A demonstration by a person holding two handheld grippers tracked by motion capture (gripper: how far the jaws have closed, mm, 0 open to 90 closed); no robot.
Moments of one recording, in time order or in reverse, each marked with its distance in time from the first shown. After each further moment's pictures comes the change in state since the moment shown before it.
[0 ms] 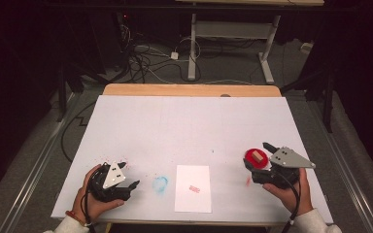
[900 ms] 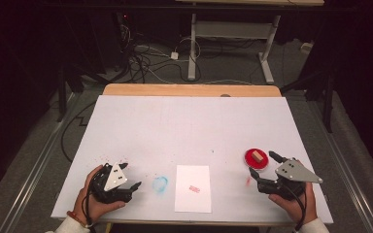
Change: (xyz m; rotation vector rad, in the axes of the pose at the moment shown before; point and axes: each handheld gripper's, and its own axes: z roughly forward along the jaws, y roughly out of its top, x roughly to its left) left arm -0.005 0.001 -0.001 -0.019 -0.004 0.010; right arm 0.002 -0.029 -0.015 -0.027 -0.026 0.002
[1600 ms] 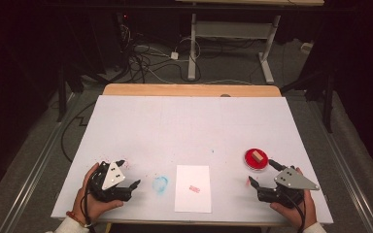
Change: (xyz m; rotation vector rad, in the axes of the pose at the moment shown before) left arm 0.002 0.000 -0.002 -0.023 0.036 -0.029; right arm 0.006 -0.025 0.001 0.034 0.029 -0.003
